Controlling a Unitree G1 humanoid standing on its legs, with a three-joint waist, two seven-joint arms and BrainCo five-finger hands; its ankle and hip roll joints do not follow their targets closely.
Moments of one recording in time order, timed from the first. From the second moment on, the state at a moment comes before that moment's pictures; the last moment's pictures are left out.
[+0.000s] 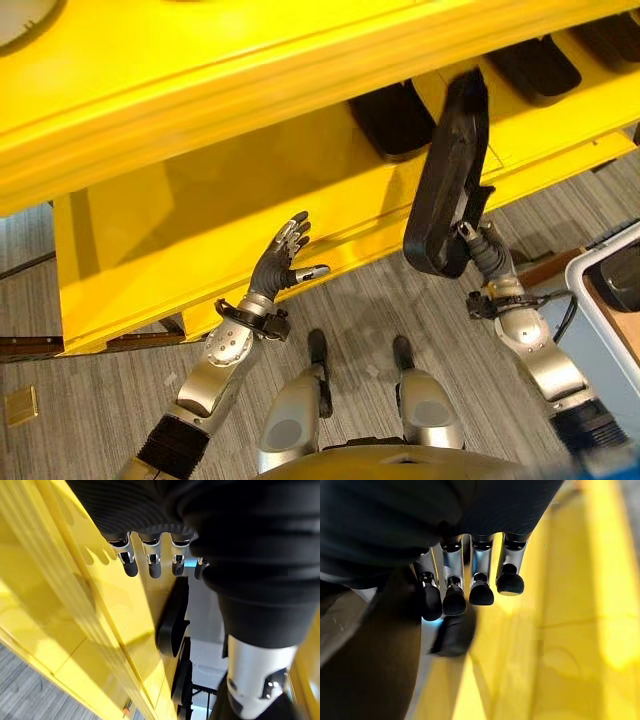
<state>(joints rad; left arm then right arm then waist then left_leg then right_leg) 0.03 0.46 -0.31 -0.10 -0.42 -0.19 0.04 -0.14 -0.58 0.27 -0.10 0.02 0.00 -0.28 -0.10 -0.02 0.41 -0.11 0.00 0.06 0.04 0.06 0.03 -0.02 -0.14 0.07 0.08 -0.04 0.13</state>
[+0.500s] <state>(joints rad) 0.03 0.52 -0.28 -0.09 -0.42 -0.14 0.00 -0.39 -0.72 0.38 -0.22 -0.13 0.17 0.05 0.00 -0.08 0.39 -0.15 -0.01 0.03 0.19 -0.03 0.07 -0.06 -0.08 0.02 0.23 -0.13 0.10</state>
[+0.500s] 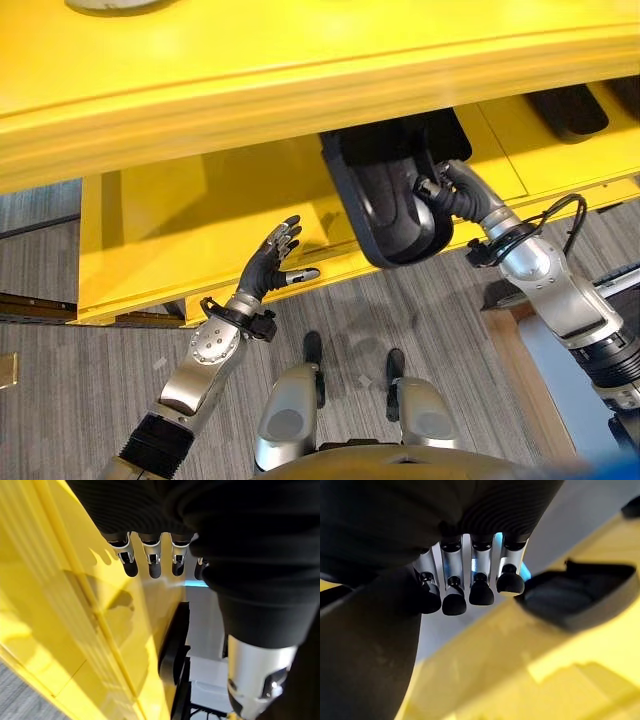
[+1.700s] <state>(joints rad) -0.14 0.50 -0.39 -0.02 -0.46 -0.07 -0.03 -0.48 -0.66 0.30 -0.06 0.07 0.41 -0.05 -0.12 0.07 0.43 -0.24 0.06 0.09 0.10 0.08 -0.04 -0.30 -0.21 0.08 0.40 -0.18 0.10</state>
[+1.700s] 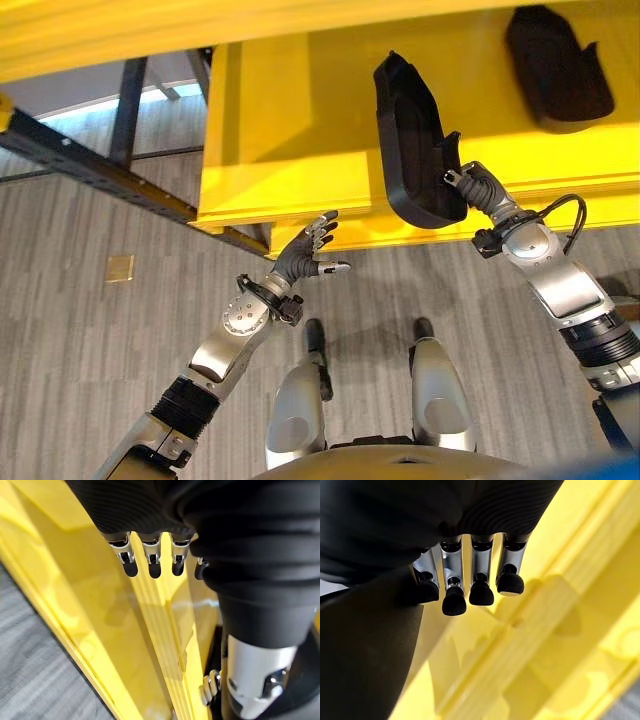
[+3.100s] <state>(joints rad) -0.21 0.52 -0.49 -0.07 -0.53 -0.05 -0.01 -0.76 -0.83 0.33 0.19 -0.10 0.40 -0.19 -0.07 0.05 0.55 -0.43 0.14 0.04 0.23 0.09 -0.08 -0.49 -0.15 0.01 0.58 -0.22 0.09</state>
